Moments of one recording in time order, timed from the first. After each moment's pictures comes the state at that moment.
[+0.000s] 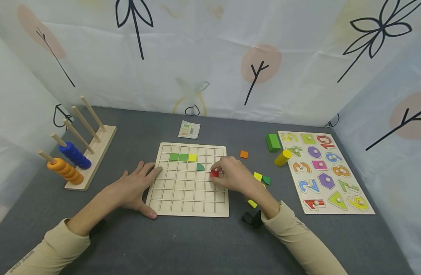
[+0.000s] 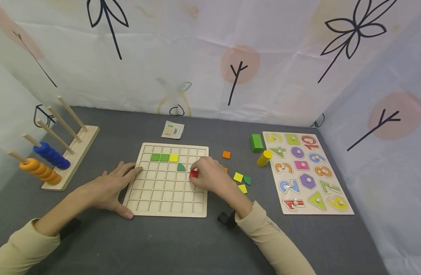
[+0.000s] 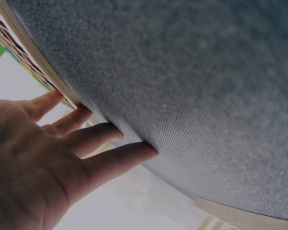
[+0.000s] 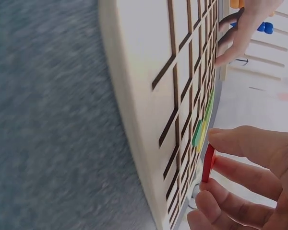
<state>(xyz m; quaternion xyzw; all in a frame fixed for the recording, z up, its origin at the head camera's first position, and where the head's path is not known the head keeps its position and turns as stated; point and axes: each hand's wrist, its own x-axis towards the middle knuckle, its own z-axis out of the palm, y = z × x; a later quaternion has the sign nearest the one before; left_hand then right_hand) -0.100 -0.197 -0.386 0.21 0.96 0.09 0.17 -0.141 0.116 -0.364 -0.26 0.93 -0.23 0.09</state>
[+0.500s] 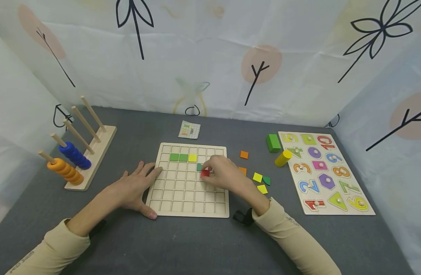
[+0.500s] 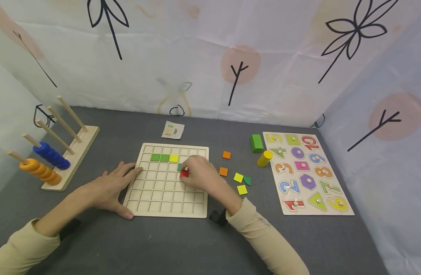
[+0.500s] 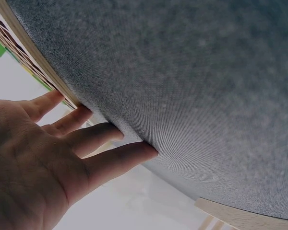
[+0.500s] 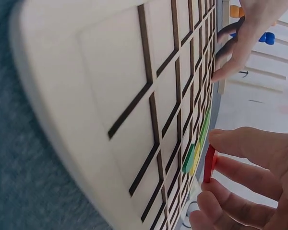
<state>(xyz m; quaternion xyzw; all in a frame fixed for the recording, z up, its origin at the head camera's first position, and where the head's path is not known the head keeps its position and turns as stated) -0.101 -0.196 -0.385 0.21 0.96 0.09 0.17 -0.145 0.093 -0.362 -0.29 0.92 -0.23 0.10</state>
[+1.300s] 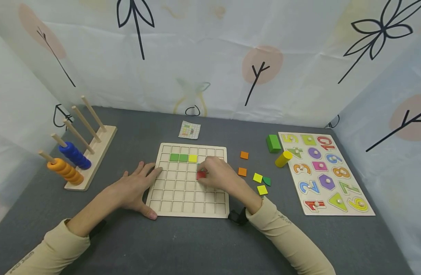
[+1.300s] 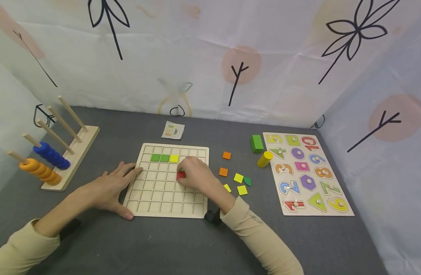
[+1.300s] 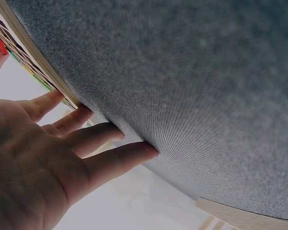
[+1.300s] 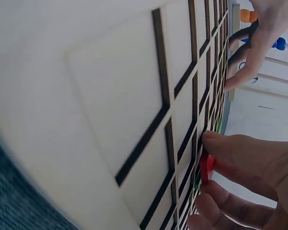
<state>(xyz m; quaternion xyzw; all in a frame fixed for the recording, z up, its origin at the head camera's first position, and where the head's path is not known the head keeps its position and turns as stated) -0.101 -0.197 -0.387 0.21 0.96 0.10 0.17 -0.148 0.079 -0.370 -0.31 0.92 -0.21 0.10</state>
